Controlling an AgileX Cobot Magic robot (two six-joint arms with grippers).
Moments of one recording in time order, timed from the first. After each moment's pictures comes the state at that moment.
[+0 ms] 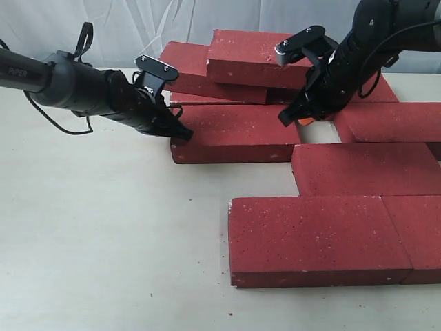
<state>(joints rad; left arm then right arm) -0.39 2.17 -1.33 -0.39 0.11 0.50 0.28 1.92 -1.37 0.14 0.69 -0.45</state>
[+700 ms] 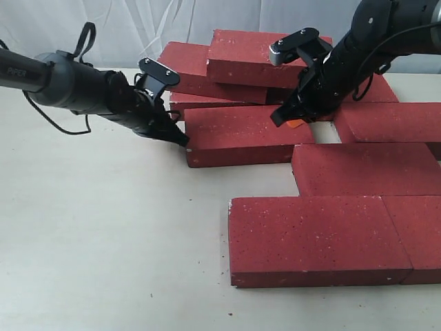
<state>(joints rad) -0.38 2.17 -1.33 -0.31 0.16 0.50 0.28 1.93 -1.37 0.27 0.69 -0.56</state>
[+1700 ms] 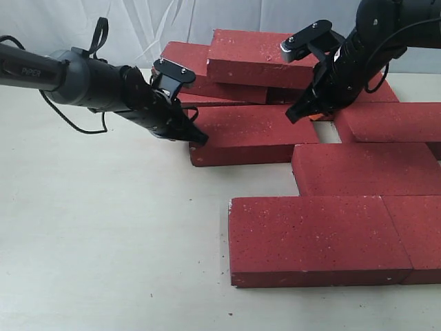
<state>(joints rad) -0.45 2.18 -1.38 -0.39 0.22 0.48 0.28 1.90 -1.37 0.01 0.69 -0.37</state>
